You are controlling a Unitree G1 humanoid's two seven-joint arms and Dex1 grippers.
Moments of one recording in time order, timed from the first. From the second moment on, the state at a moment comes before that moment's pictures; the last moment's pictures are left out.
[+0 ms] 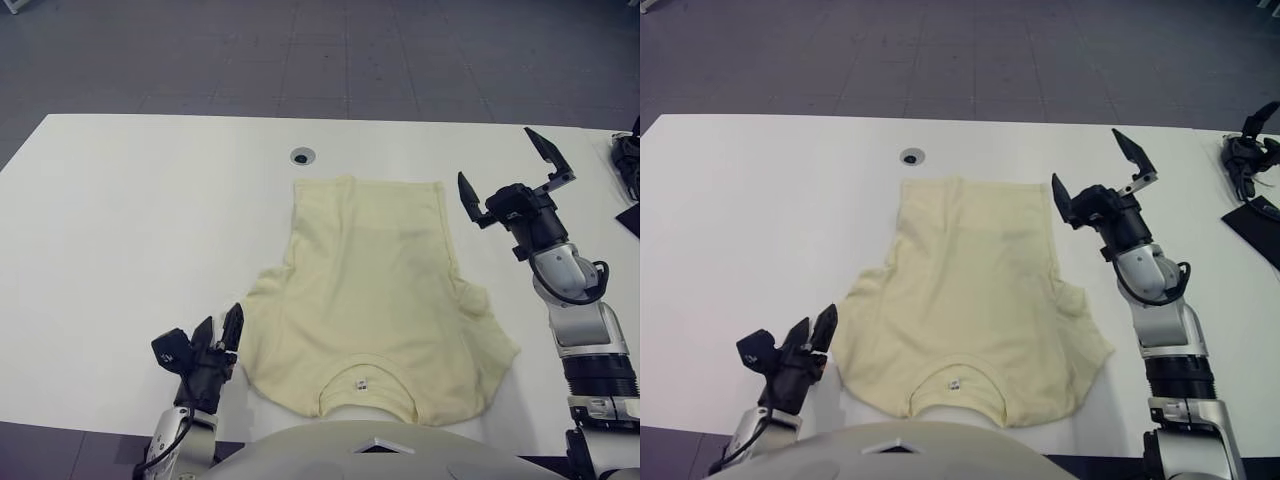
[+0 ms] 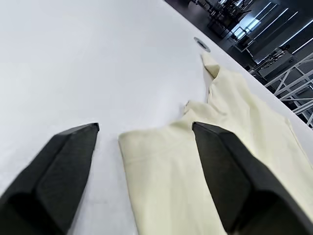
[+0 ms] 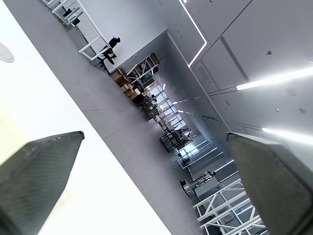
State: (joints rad) left arm 0.80 -0.06 0.08 -0.60 -0.58 0.26 -0.16; right arm -0.12 -0.61 -0.07 0.06 -0.29 -0.36 0.11
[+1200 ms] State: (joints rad) left arm 0.77 -0.02 0.02 -0.60 -0.46 0.20 -0.12; right arm -0.11 -0.57 -0.06 0.06 -0.32 -0.36 0.11
